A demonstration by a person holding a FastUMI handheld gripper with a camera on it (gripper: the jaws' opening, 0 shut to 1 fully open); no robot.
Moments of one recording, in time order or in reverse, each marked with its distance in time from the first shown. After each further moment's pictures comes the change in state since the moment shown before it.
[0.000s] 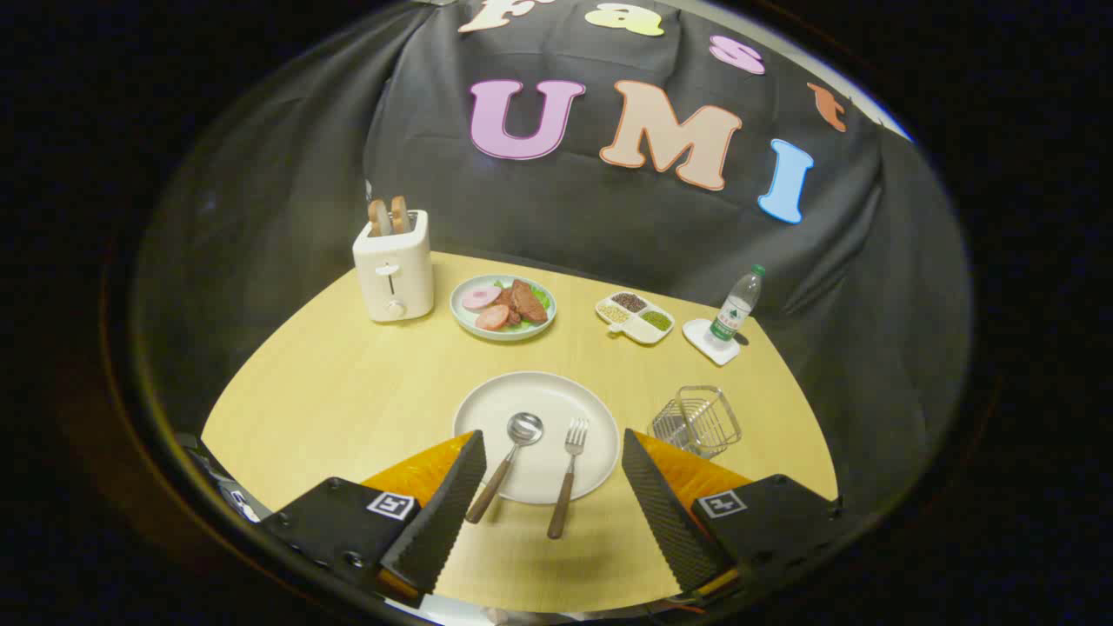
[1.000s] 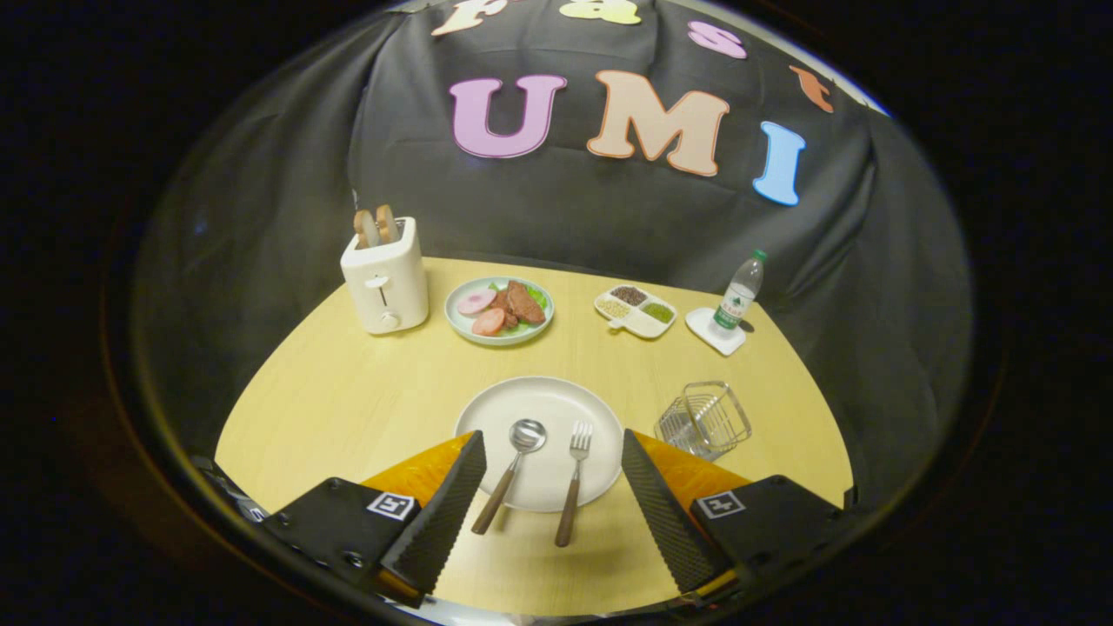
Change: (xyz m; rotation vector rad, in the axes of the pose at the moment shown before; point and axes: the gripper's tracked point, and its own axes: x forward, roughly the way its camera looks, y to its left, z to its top) arm 0.011 -0.003 0.001 0.083 0.056 -0.004
